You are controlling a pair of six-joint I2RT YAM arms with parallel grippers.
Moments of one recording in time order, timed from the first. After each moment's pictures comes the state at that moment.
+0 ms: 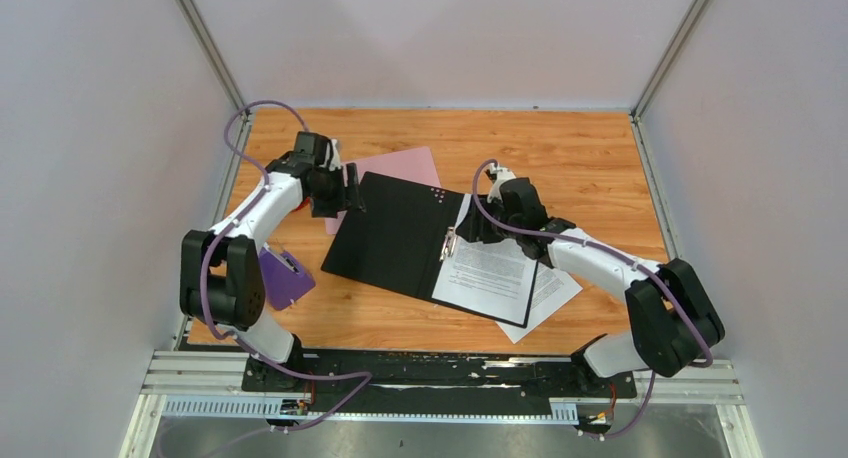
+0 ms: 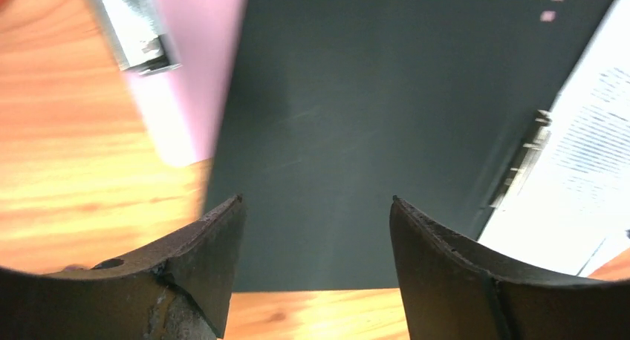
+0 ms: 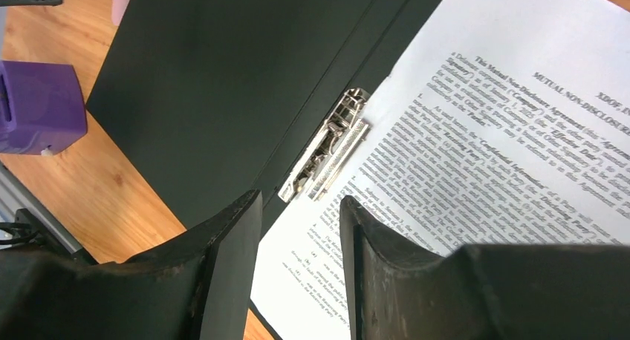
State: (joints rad) left arm -0.23 1.60 1.19 -0.61 0.19 -0.36; right arm 0.55 1.43 0.78 0.02 -0.21 0.47
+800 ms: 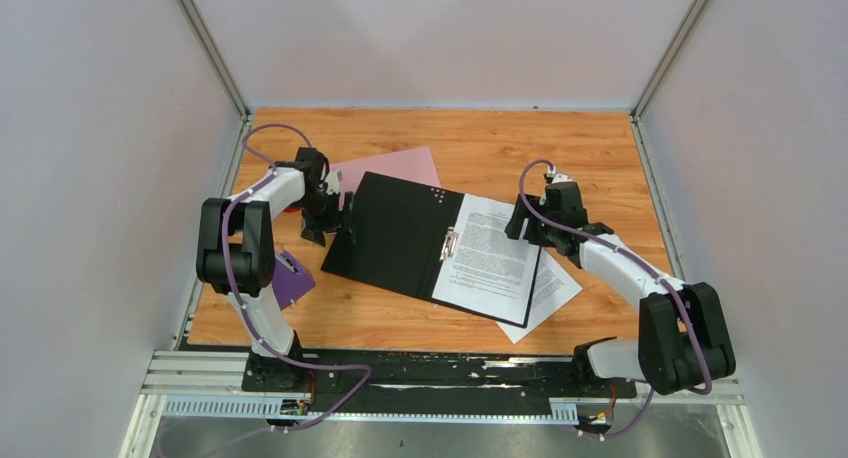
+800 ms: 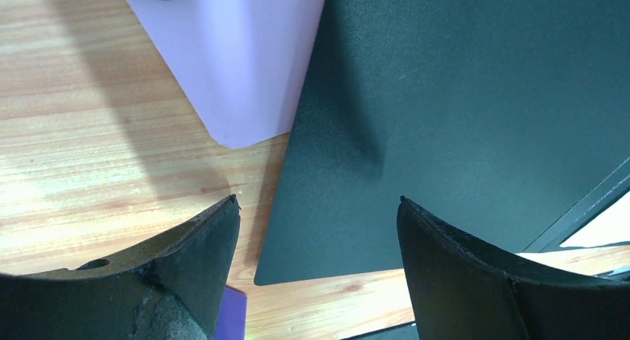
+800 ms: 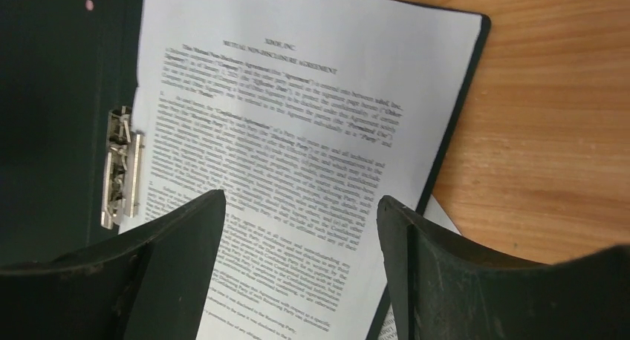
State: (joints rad) left arm -0.08 1.81 1.20 -0.79 0.22 -0.13; right arm 0.28 1.32 0.71 -0.17 -0.05 0.43
